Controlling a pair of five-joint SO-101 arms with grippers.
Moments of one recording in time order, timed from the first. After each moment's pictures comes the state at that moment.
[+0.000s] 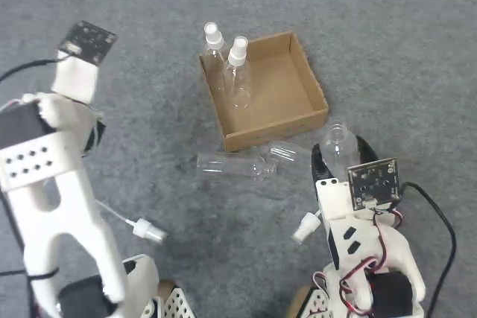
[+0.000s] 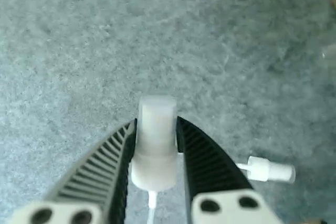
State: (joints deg) left arm -25.0 -23.7 10.5 92.6 -34.6; right arm -11.5 -104.1 70.3 62.0 7.4
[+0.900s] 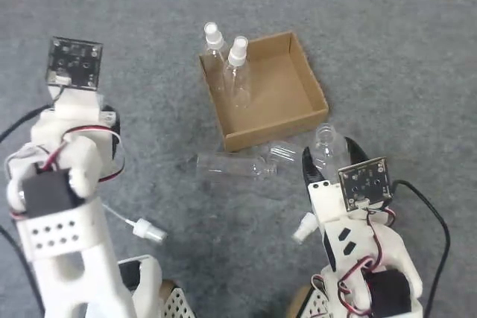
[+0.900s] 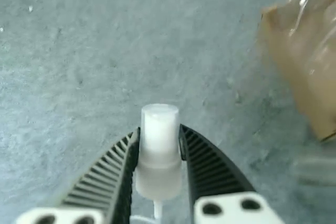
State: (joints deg) left arm -19.3 -48.0 29.8 75.5 -11.6; right arm -15.2 -104.1 71.1 62.0 7.4
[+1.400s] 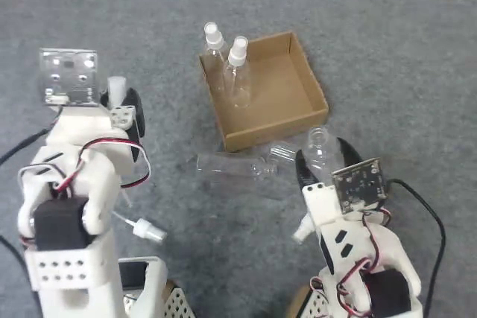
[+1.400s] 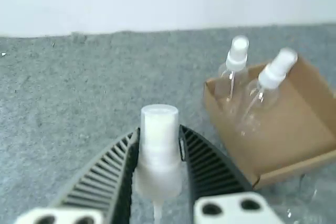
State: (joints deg) left arm -8.7 -56.9 29.8 72.0 3.2; right arm -18.1 -104.1 71.1 62.0 7.4
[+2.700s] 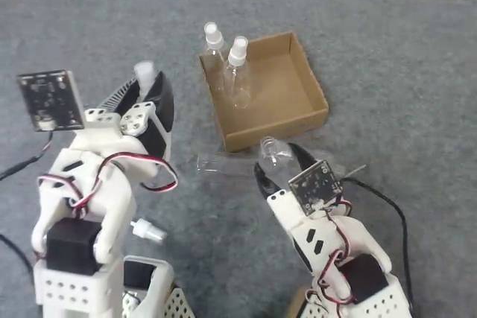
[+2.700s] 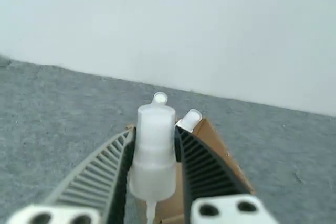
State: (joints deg) left arm 2.8 -64.2 34.4 61.2 21.6; right arm -32.7 -103.3 84.0 49.1 7.4
